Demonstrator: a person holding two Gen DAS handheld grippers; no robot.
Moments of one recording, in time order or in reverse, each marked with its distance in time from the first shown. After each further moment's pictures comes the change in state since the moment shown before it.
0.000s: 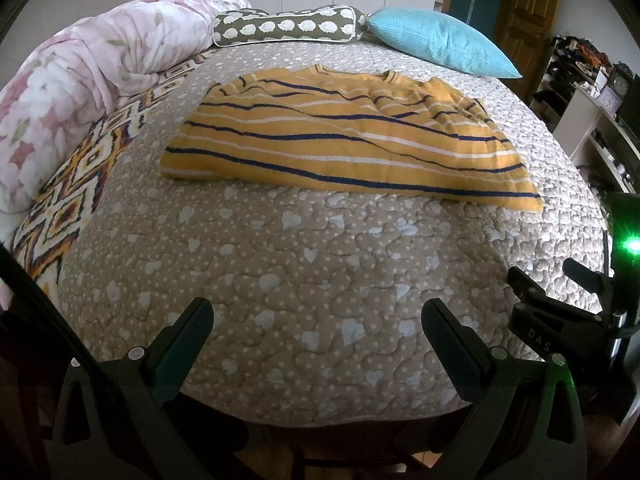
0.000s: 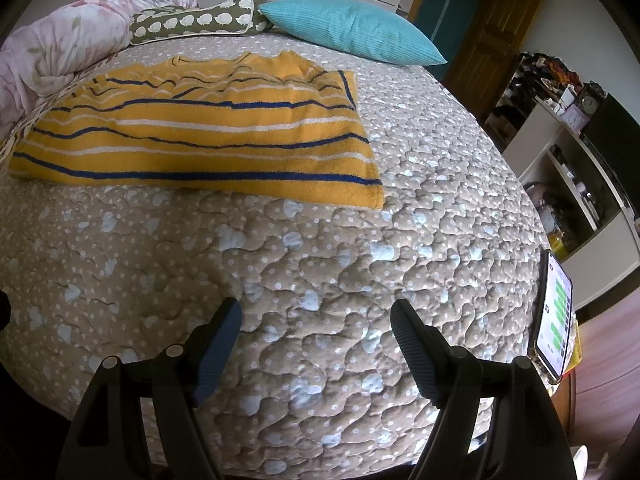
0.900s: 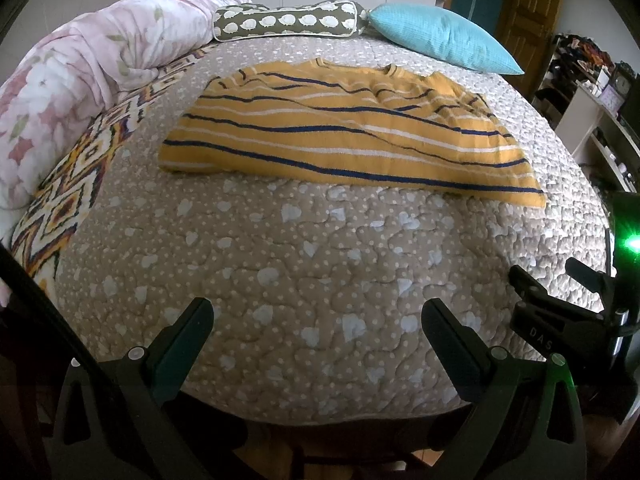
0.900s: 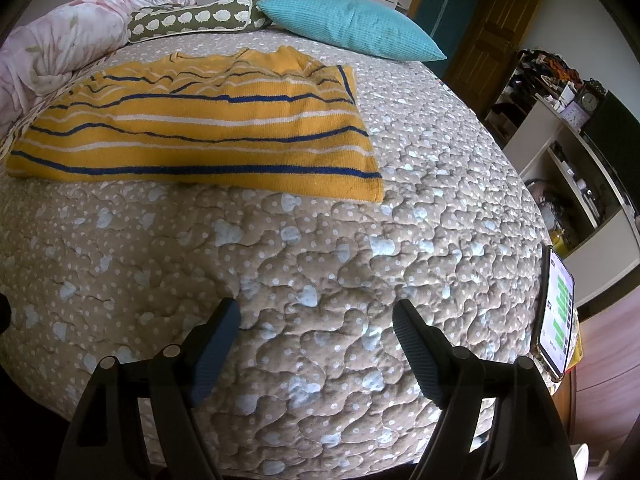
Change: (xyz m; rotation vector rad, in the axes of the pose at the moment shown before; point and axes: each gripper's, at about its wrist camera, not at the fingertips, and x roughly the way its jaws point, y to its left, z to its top) left arm 0.004 0.002 -0.003 0.000 0.015 0.001; right arm 0.003 -0.001 -0.001 0.004 0.004 0.000
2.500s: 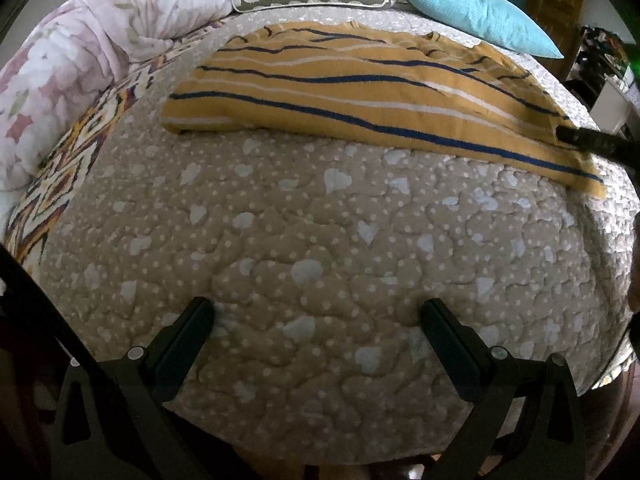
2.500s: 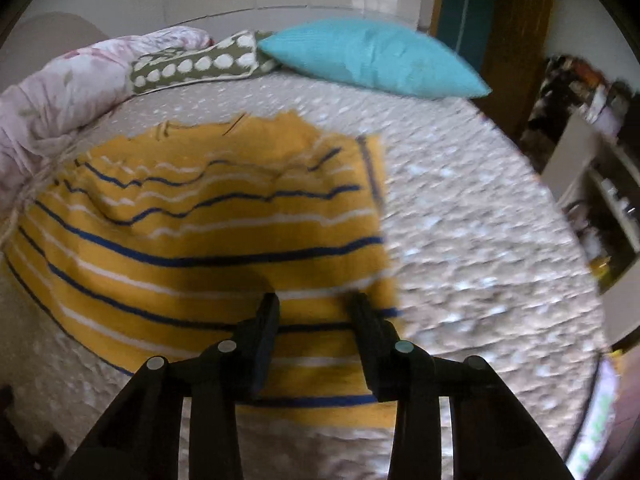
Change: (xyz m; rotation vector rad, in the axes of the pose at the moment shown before) left arm 0.058 0.021 -0.005 -0.026 0.058 0.087; right arm 0.055 -0.021 0.109 0.023 -0.127 0.146
